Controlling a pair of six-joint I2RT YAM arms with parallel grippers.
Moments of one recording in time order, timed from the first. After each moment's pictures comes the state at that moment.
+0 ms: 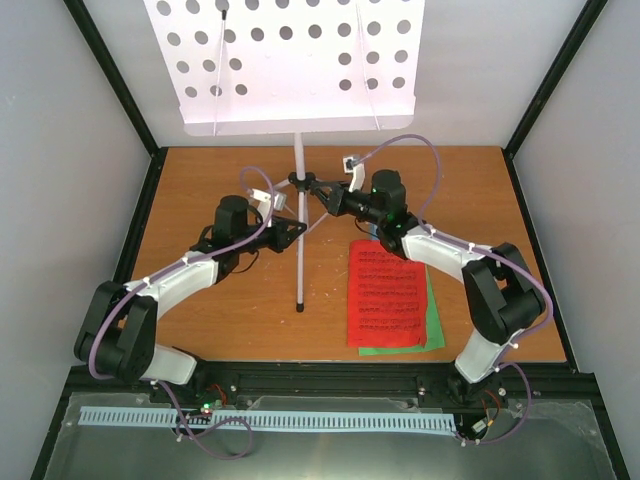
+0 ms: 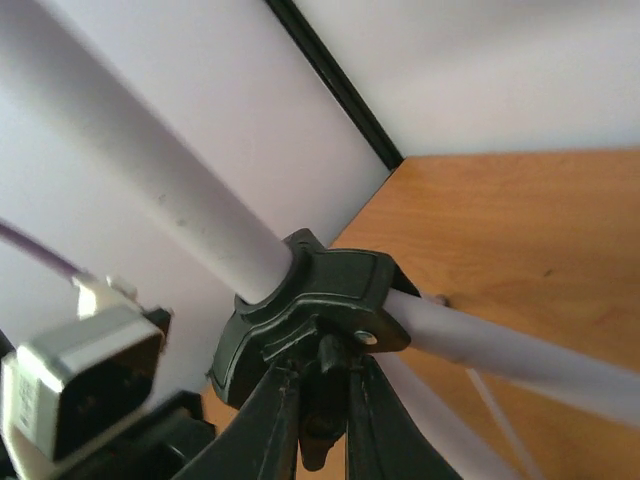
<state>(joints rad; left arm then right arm) -0.37 1.41 0.75 0.23 0.58 -0.32 0.54 1.71 1.08 0.52 -0.51 0.68</state>
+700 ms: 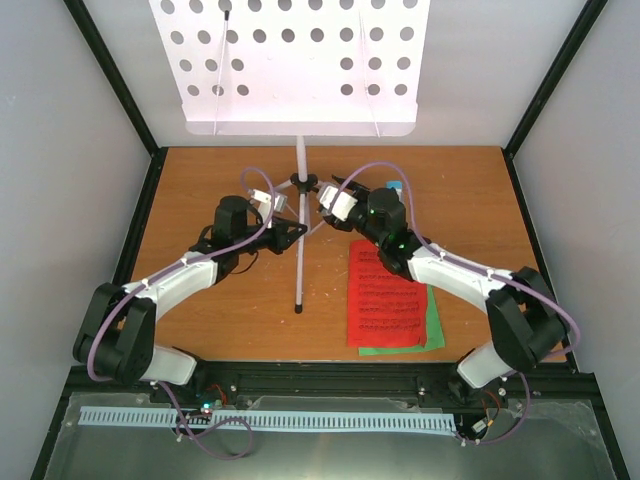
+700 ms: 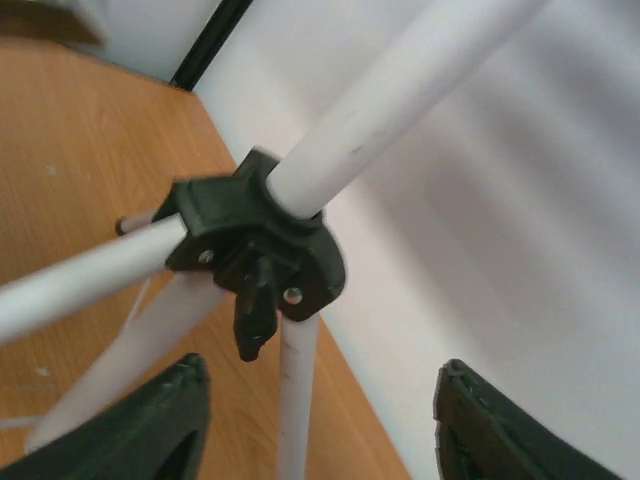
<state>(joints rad) -0.38 1.39 0.75 0.20 0.62 -0.30 0.66 1.55 0.94 0.48 -0.06 -0.76</state>
